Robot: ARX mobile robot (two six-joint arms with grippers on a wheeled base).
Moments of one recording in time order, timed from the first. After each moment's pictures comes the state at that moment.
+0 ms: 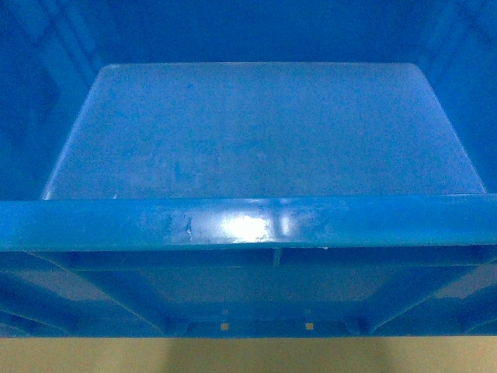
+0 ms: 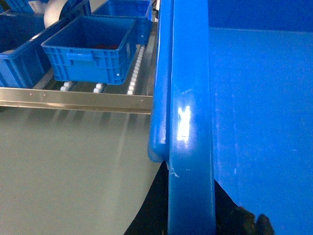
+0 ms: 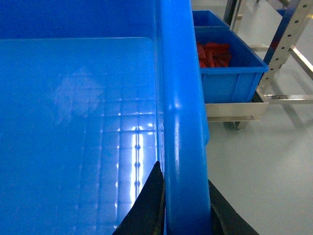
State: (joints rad) left arm -0.29 0.90 0.56 0.00 -0.32 -0.15; right arm 0.33 0.95 0.55 0.08 0.37 0.13
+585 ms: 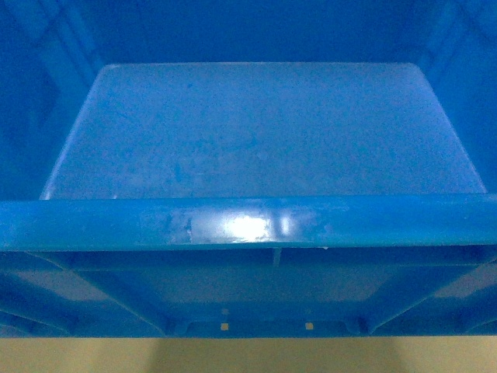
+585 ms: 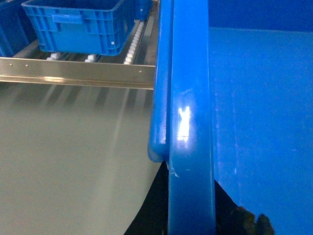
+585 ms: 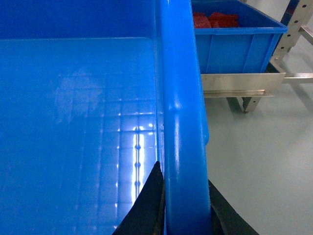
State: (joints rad) left arm -0.29 0.90 0.56 0.00 -0.32 -0.15; right arm 0.33 0.95 0.55 0.08 0.37 0.13
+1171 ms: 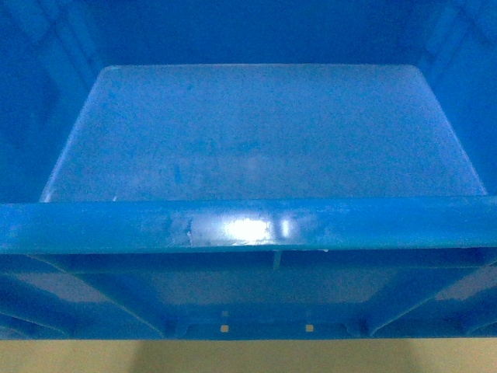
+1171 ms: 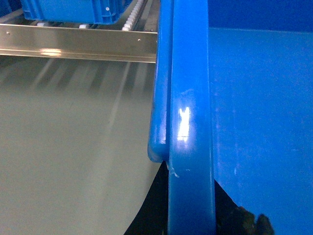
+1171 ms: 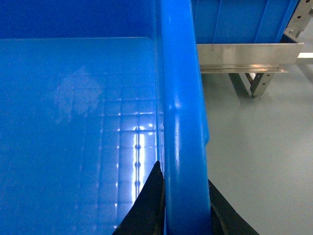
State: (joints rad) left arm -0.29 0.90 0.56 0.00 -0.32 -0.15; right arm 0.33 0.95 0.55 0.08 0.37 0.13
